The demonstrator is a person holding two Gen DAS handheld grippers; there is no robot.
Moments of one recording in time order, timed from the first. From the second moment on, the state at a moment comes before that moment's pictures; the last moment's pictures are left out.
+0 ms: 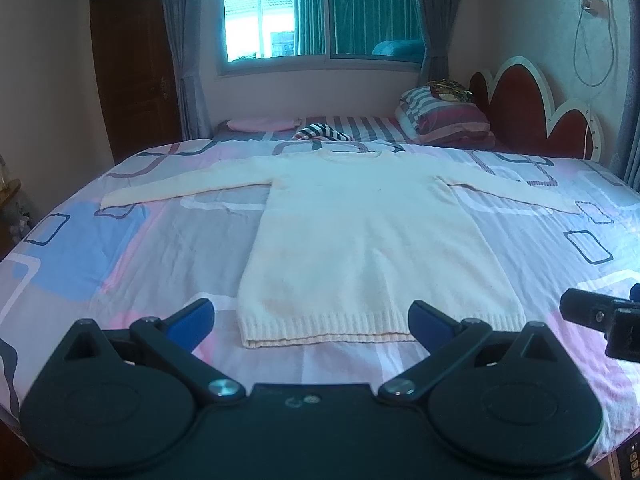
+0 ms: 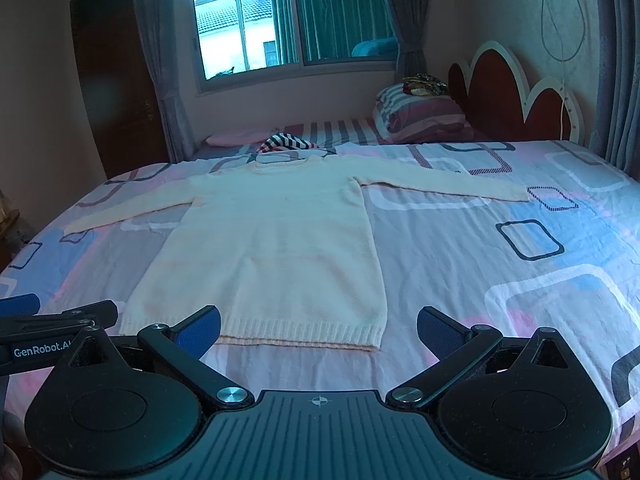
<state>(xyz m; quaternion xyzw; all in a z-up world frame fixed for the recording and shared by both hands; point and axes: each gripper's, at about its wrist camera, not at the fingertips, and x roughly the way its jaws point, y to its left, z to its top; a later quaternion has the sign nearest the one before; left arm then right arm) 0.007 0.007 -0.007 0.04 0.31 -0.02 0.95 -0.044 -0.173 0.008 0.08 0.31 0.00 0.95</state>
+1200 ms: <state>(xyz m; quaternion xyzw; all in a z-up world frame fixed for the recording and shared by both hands) 0.008 0.009 -0.009 0.04 0.31 -0.03 0.95 -0.040 -0.167 0.011 0.08 0.31 -0.01 0.95</state>
